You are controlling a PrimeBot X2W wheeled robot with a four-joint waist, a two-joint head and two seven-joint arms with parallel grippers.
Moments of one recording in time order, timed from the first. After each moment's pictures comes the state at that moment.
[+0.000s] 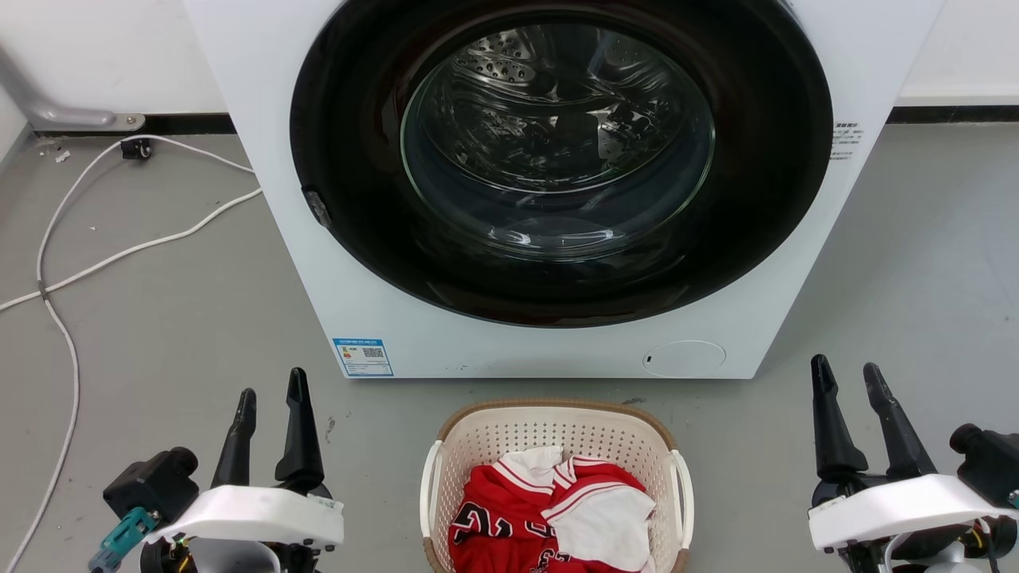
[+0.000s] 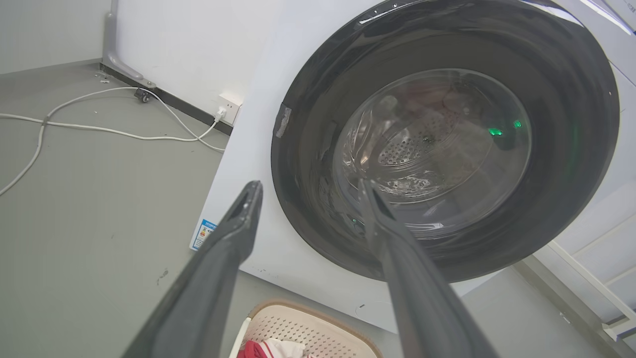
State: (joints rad) left arm 0.00 0.05 0.01 0.05 -0.57 0.00 -0.14; right arm 0.00 -0.05 -0.02 0.07 0.45 0.13 -0.14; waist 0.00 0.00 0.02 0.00
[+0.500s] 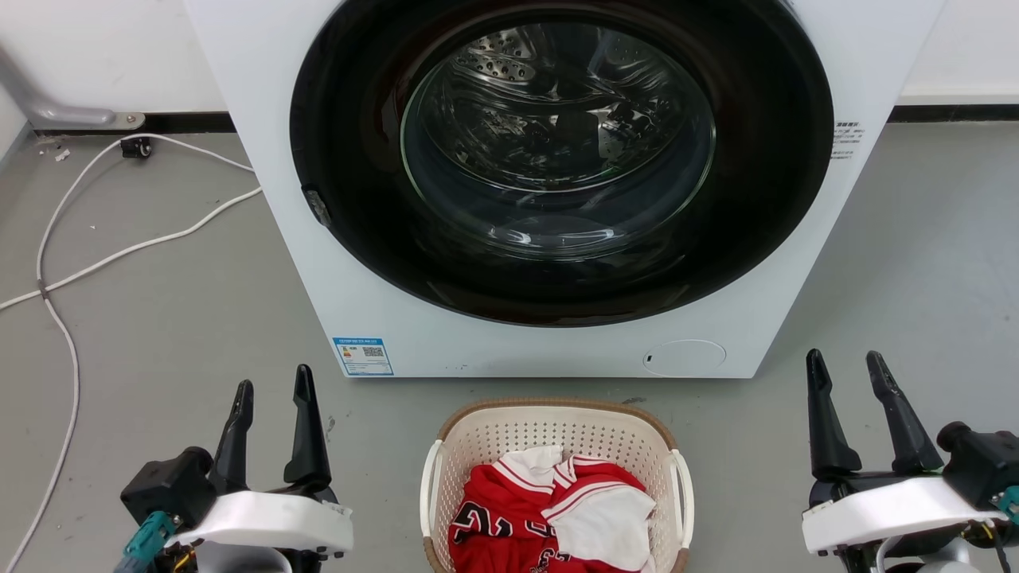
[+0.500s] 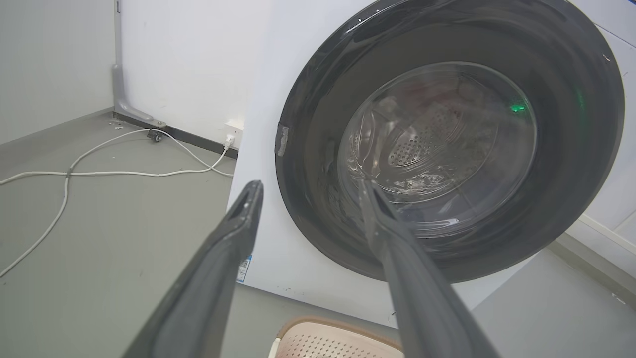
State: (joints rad) left arm 0.01 0.05 -0.01 0.02 -0.41 0.01 -0.18; right arm 0.00 -0.05 -0.02 0.03 0.28 0.13 -0.18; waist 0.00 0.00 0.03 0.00
